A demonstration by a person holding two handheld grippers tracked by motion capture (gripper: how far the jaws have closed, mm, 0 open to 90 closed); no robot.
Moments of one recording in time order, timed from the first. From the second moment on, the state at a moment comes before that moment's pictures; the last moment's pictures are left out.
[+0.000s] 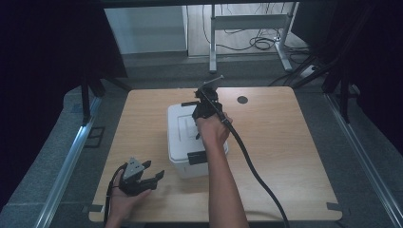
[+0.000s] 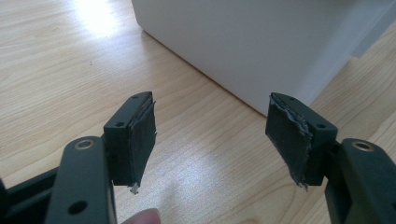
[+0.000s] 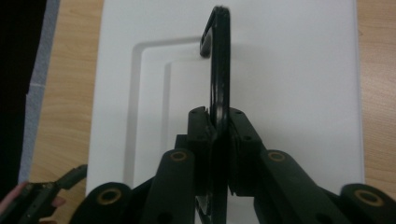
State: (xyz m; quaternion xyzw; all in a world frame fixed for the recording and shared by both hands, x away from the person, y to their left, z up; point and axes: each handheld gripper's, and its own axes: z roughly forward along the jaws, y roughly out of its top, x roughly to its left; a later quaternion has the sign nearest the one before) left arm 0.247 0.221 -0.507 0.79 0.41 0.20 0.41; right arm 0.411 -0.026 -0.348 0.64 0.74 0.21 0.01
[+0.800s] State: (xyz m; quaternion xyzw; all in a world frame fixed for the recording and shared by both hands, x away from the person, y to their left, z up) left arm 0.247 0.221 -0.509 0.79 0.42 0.20 0.41; right arm 0.409 -0.040 -0.334 0.60 0.77 0.22 -0.02
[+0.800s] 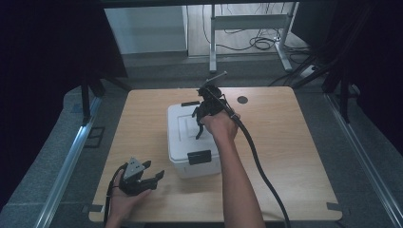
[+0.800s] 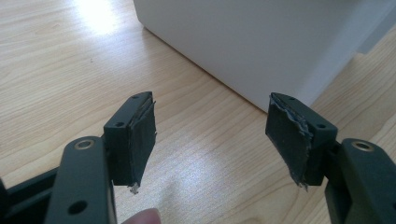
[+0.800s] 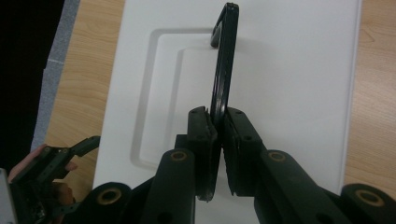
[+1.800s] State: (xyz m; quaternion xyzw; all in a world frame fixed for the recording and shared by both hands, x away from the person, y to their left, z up) left arm 0.248 0.224 -0.510 0.79 0.42 0.20 0.41; right arm 0.408 -0.070 -0.319 0.55 0.79 0.27 -0.03
